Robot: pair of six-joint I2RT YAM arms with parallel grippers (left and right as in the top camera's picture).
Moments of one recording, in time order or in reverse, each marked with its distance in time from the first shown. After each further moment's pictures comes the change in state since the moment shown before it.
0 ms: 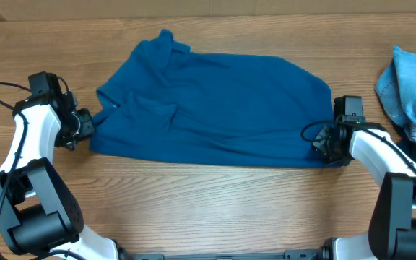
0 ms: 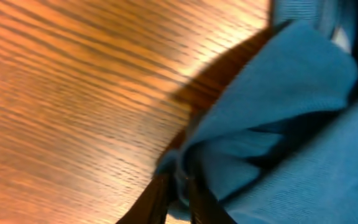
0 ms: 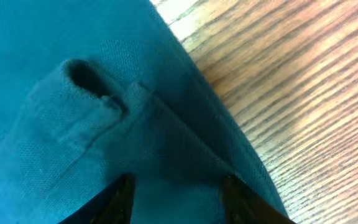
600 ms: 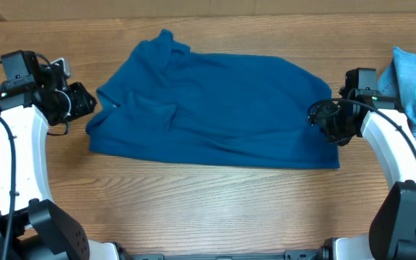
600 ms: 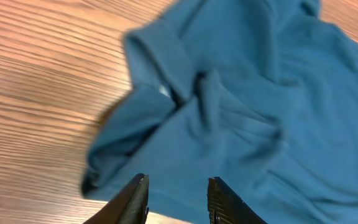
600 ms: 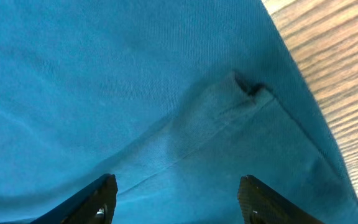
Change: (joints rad) left arm -0.012 -0.173 0.154 -0.101 0.293 0.015; right arm -0.005 -0.022 0.254 -0.218 -0.257 0.010
